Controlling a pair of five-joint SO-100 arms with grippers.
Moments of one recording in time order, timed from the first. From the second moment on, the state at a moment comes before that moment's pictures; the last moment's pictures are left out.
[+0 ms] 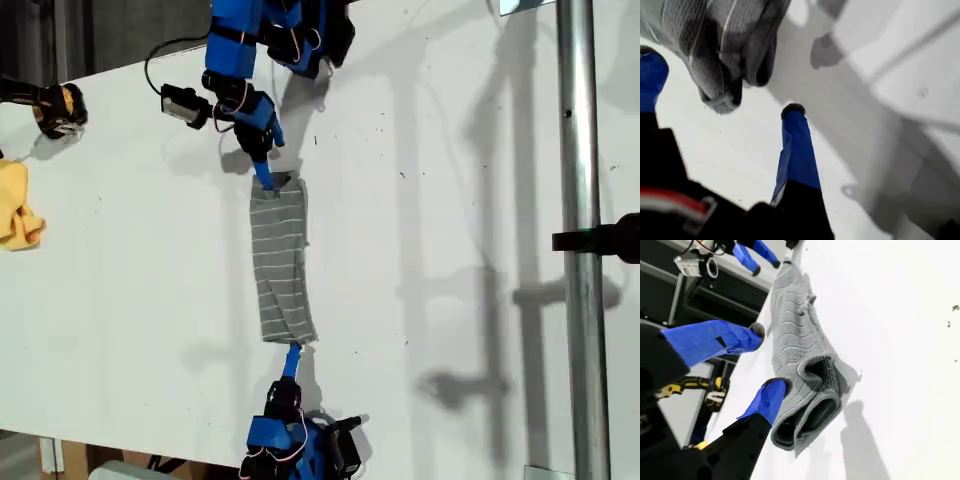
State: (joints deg) arm 0 -13.5 198.8 178.1 59.8 -60.0; arm 1 25.1 121.8 141.0 57.2 73.6
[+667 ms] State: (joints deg) arm 0 -13.6 198.8 178.2 59.9 -60.6; arm 1 25.0 83.8 114.5 51.2 67.9
